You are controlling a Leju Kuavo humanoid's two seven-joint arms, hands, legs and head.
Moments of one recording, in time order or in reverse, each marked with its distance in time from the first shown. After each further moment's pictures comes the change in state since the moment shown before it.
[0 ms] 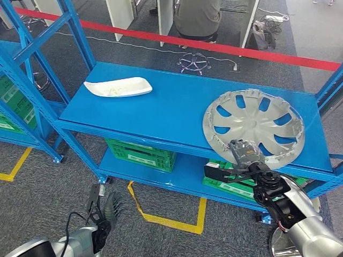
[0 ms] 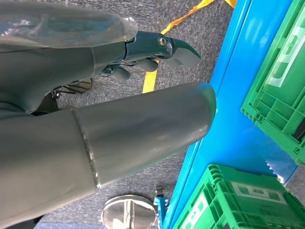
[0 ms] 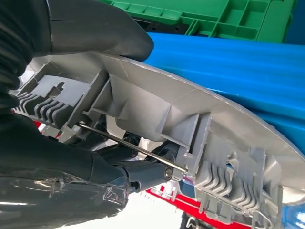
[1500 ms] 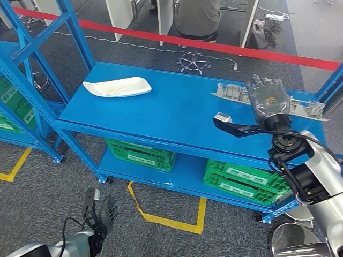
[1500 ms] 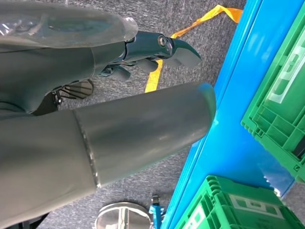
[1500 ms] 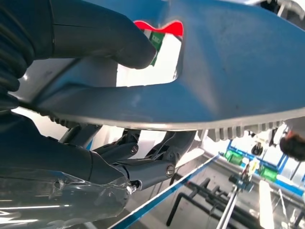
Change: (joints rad) left arm 0.032 0.012 0.000 0.000 0.032 0.010 -0.041; right arm -0.172 -0.053 -0.105 -0.332 0.353 -0.019 0.236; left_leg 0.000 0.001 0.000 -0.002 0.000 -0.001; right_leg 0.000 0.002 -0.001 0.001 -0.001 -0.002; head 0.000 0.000
